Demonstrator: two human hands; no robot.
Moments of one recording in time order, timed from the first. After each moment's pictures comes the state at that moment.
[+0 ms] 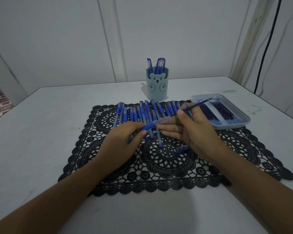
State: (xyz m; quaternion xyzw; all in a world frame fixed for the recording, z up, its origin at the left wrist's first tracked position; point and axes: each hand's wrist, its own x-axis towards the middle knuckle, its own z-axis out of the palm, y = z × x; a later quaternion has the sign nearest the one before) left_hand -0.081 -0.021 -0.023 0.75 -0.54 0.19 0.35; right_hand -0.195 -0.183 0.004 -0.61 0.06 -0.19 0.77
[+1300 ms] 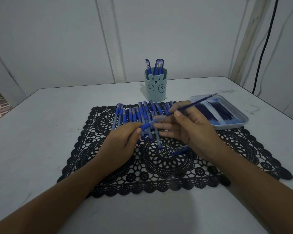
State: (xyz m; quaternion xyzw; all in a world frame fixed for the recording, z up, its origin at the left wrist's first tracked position) left_hand -0.082 -0.022 -0.021 0.75 -0.54 0.16 0.36; right_hand -0.200 -0.184 0.008 -0.63 -0.01 -0.17 0.75
